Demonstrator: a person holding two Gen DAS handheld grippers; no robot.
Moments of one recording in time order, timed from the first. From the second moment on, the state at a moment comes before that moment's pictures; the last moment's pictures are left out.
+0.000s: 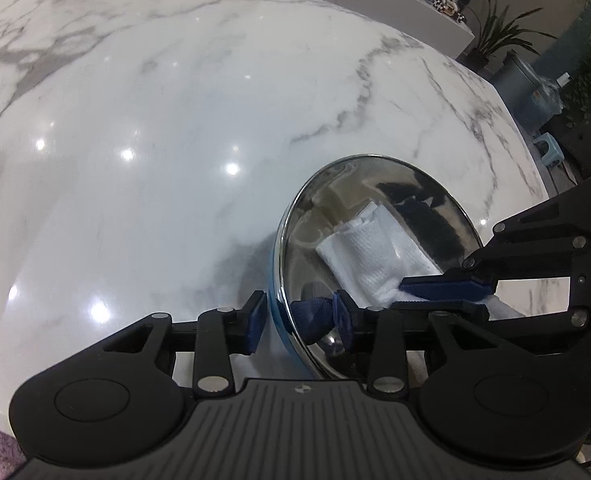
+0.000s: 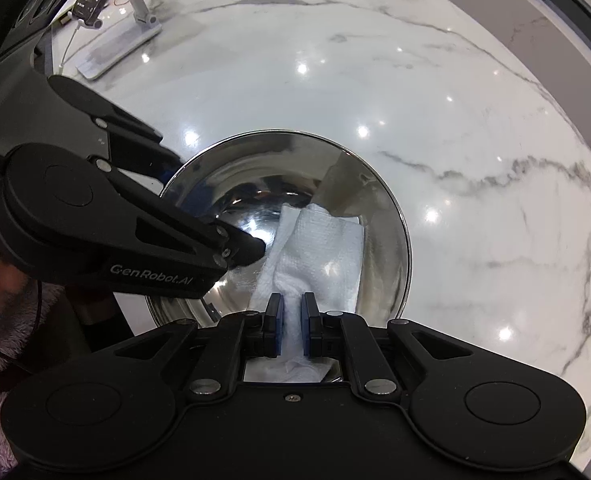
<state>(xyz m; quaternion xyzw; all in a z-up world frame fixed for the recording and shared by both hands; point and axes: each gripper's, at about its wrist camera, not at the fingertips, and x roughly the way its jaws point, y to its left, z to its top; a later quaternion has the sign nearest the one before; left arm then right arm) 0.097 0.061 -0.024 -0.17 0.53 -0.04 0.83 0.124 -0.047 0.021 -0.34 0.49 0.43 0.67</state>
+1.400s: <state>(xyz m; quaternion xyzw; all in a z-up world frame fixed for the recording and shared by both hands) 0.098 0.051 -0.017 -0.12 0.56 -0.05 0.82 0.125 -0.039 0.014 -0.38 0.47 0.43 0.67</state>
